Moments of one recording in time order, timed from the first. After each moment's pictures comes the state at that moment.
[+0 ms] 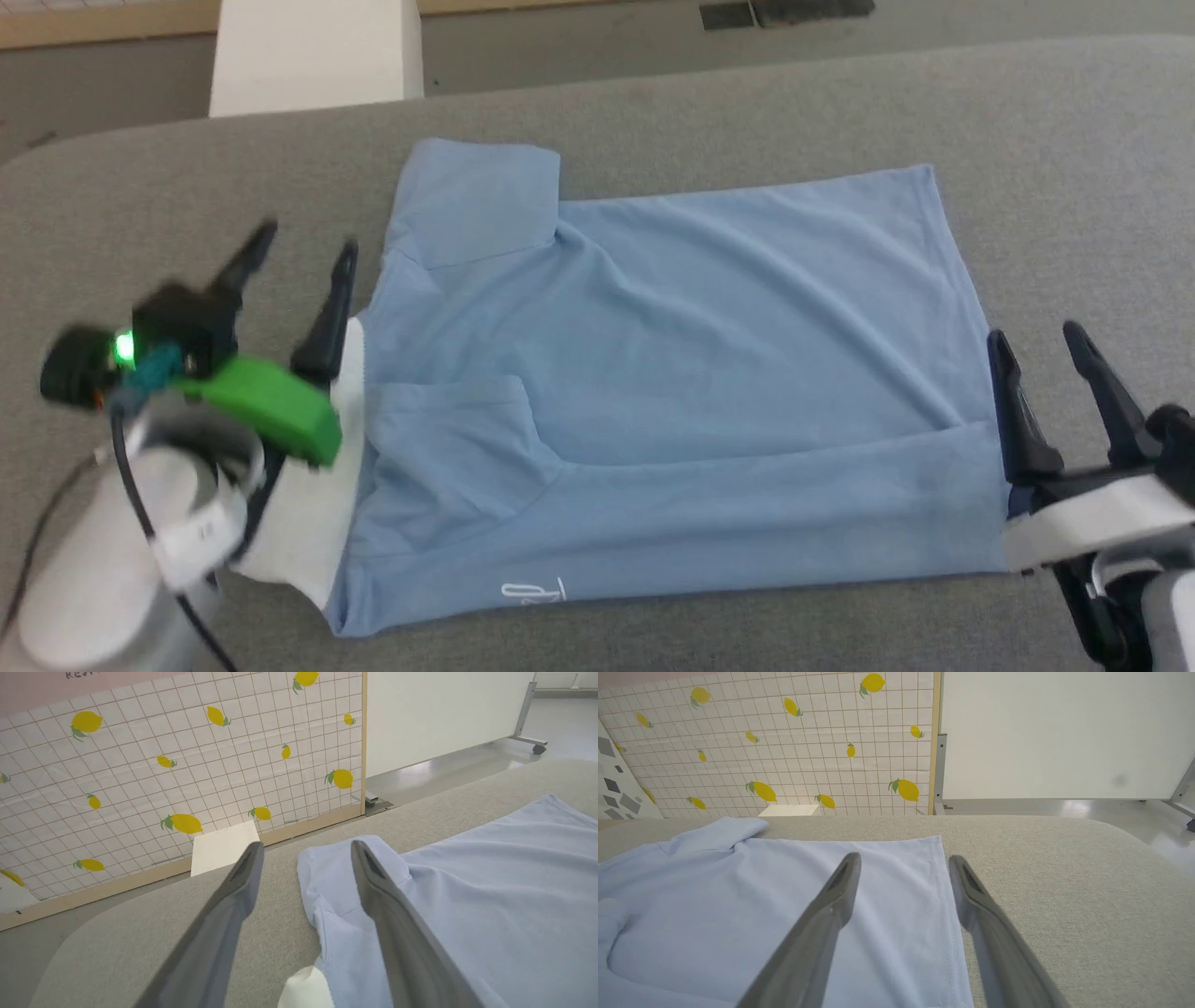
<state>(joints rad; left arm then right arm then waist) -0.37 0.53 -0.37 0.03 -0.44 0.05 -0.06 -0.07 -0.22 -0.04 -0.02 0.25 0.13 -0.11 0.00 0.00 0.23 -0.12</state>
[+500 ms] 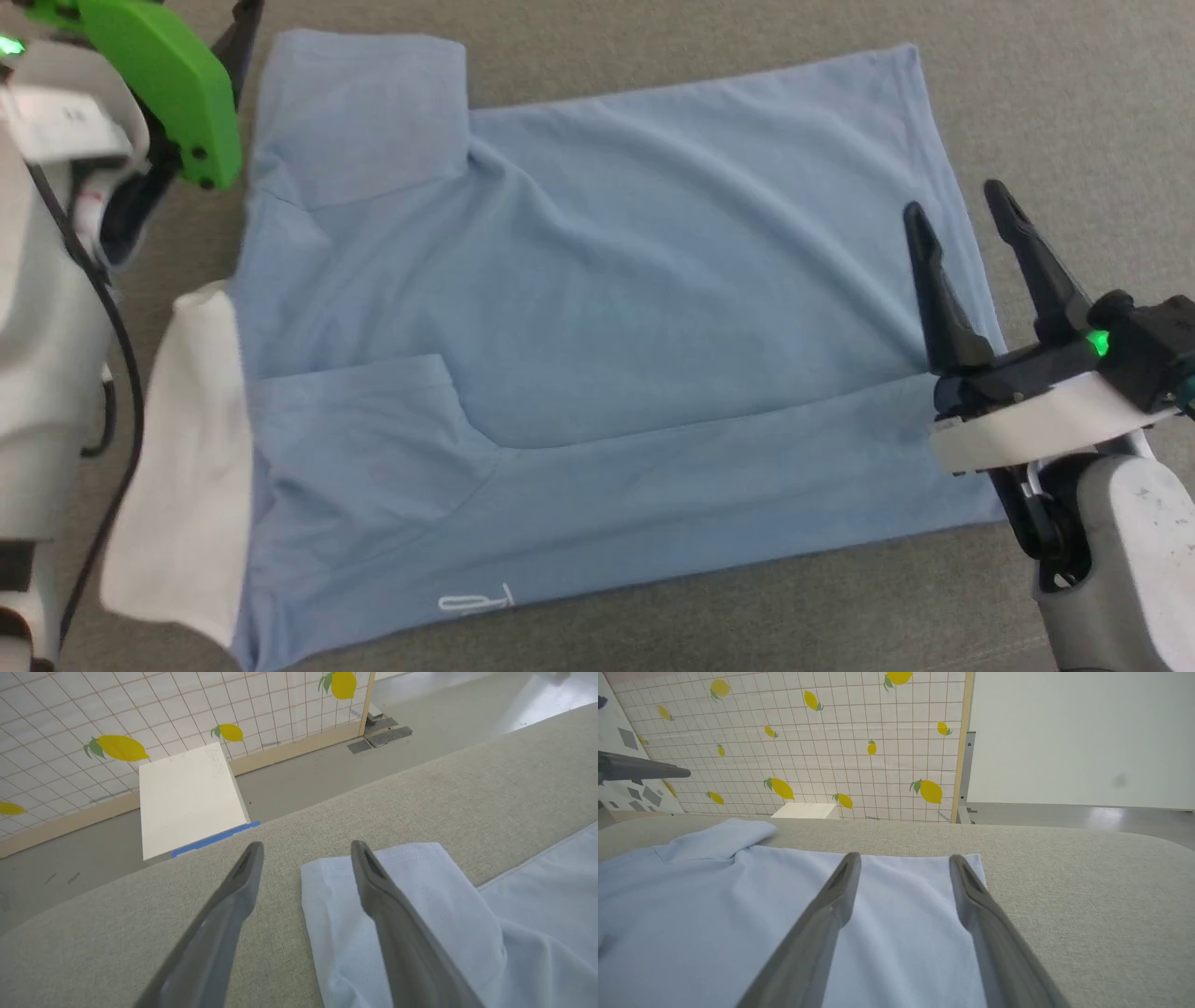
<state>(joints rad) -0.97 0.53 -0.40 0.41 -0.52 -0.08 0.37 -0.29 -0.21 0.12 -0.02 0.28 0.13 -0.15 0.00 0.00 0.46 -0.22</state>
